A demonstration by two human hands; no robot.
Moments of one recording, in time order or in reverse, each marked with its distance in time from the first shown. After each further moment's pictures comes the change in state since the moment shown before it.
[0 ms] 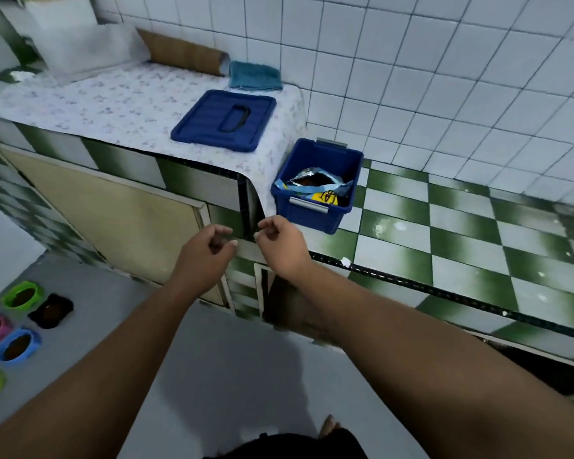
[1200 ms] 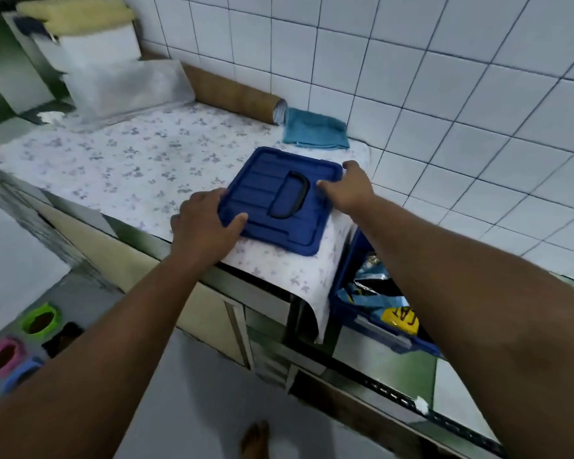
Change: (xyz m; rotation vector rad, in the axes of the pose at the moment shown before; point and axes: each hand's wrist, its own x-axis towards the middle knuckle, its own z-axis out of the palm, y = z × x) left_hand 0.285 0.004 -0.085 0.442 0.165 -0.052; right_hand 0.345 -0.111 -0.018 -0.298 0.094 -0.014
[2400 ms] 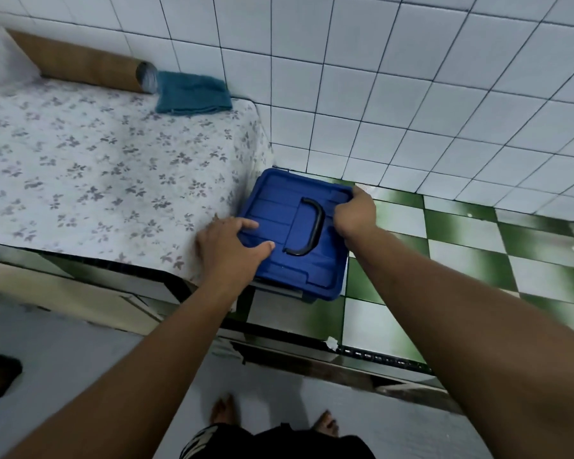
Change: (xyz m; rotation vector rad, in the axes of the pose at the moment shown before) left_hand -0.111 0.160 0.135 -0.303 -0.171 0.080; right_hand -0.063 0.215 -0.106 0.289 0.236 0.407
